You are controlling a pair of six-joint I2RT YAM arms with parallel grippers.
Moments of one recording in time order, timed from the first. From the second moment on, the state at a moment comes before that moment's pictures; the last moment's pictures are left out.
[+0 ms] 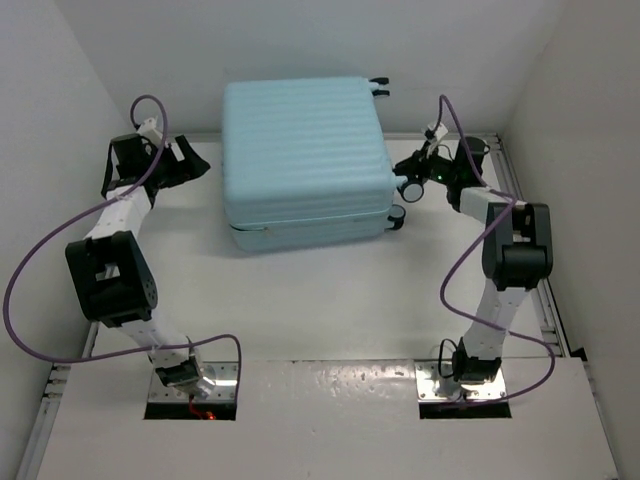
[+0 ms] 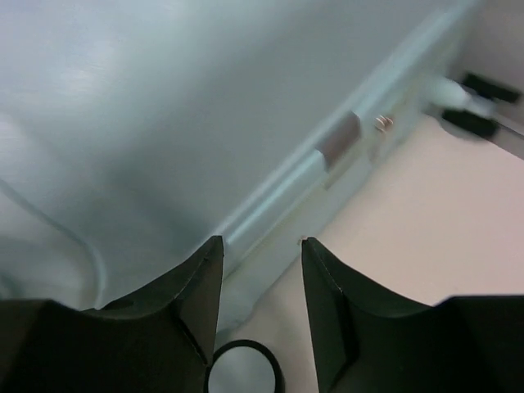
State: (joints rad) left arm 0.28 1.68 1.27 -0.08 0.50 -0.25; right arm -0.06 2.03 1.23 0.55 -0.89 0.02
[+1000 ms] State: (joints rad) left arm 0.45 1.47 1.09 -0.63 0.14 -0.25; right arm 0.50 1.45 1.03 0.04 -1.14 -0.39
